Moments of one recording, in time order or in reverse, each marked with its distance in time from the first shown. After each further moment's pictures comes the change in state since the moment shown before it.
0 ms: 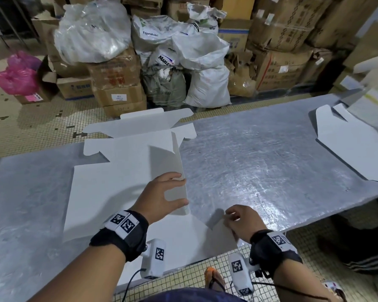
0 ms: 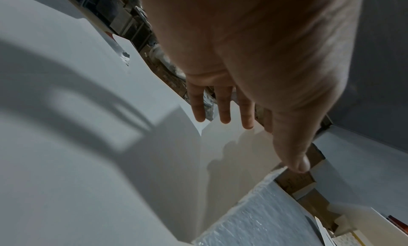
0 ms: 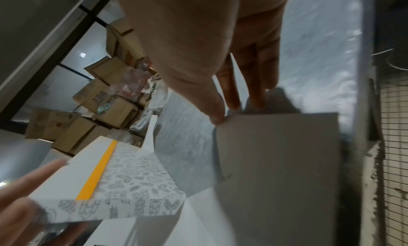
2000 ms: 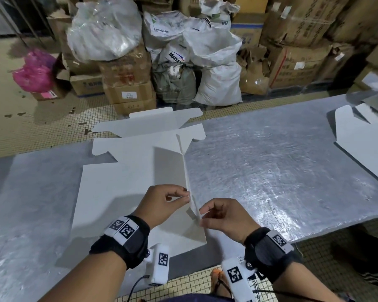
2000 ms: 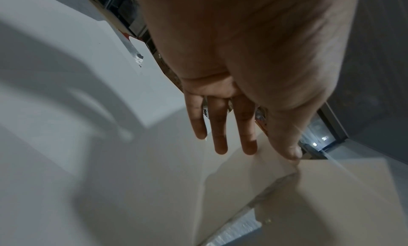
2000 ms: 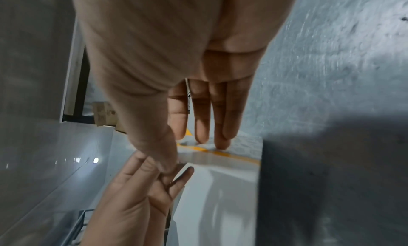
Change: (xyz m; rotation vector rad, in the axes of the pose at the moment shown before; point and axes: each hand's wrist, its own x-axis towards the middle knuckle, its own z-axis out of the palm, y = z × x) left_hand -0.002 0.010 -0.005 -0.233 0.047 -0.221; right_hand -0.017 -0.073 0.001 0.618 -0.325 -0.338
